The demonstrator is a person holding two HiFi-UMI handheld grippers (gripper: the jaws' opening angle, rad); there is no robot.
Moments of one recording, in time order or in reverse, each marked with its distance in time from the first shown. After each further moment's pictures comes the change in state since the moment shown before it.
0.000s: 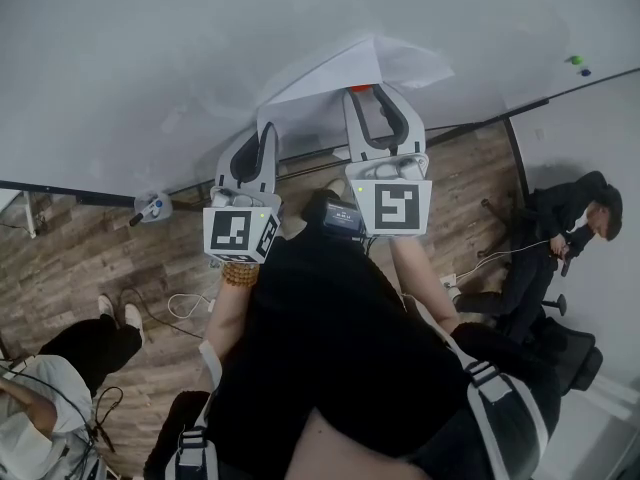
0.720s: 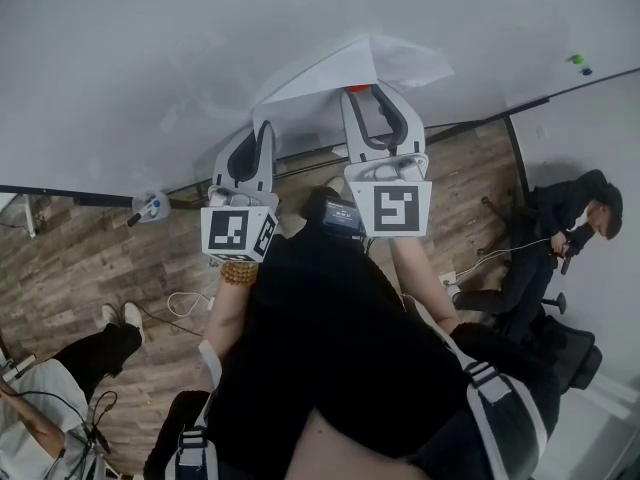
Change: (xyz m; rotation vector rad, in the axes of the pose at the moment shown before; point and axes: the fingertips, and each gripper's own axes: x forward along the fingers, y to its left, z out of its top) left arm 0.001 0.002 -0.001 -0.006 -0.008 0.010; right arm -0.001 0.001 0.003 -0.014 -0.020 0.015
